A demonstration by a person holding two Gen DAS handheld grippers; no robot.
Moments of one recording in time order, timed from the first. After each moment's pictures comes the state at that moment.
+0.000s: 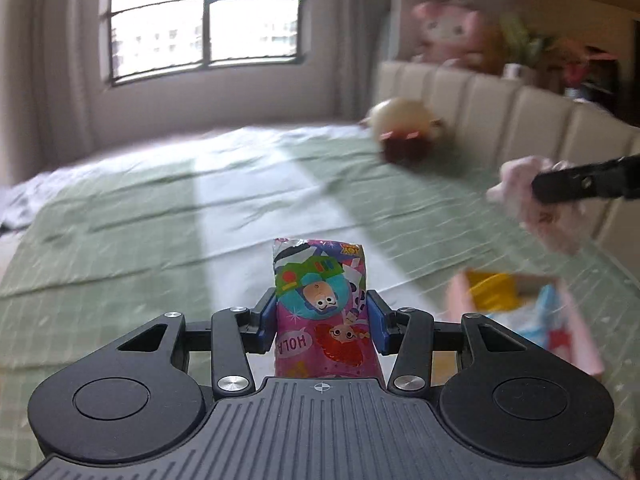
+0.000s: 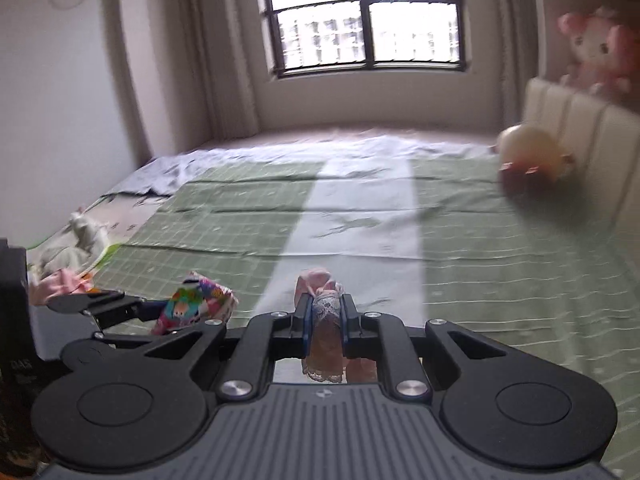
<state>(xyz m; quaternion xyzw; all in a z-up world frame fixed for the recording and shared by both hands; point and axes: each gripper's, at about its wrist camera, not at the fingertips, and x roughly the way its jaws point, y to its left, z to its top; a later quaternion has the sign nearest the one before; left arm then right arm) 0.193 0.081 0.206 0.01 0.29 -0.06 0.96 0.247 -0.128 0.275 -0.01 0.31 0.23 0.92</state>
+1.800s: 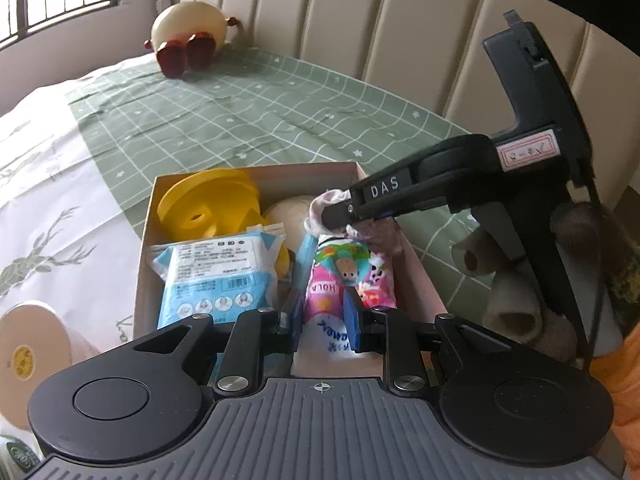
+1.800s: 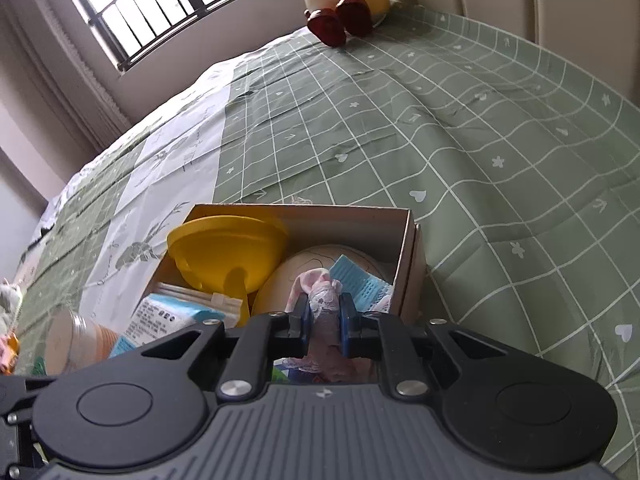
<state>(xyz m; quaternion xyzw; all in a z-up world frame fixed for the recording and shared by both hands) 0.240 -0.135 0.086 0.06 0.38 -0.27 0.88 0.315 -0.317 0.070 0.14 0.44 0.11 0.88</state>
